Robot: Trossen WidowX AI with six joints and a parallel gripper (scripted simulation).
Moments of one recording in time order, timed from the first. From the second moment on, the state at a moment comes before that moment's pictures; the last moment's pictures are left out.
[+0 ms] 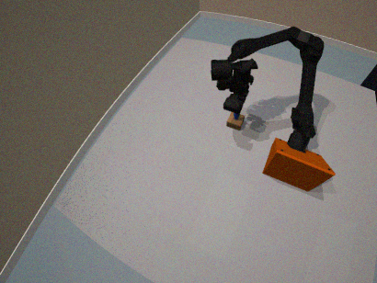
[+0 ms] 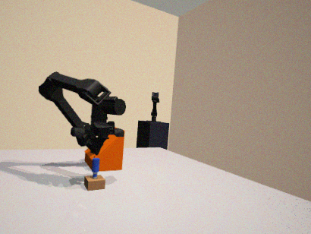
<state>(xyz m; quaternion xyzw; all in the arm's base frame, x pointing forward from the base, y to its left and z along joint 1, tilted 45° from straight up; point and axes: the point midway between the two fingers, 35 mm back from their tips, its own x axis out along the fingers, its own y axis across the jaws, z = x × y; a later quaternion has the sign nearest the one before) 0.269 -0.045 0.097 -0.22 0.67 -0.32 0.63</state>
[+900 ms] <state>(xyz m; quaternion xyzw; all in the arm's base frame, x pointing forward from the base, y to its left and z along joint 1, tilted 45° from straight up) 0.276 -0.020 0.122 -0.25 0.67 -0.29 0.63</state>
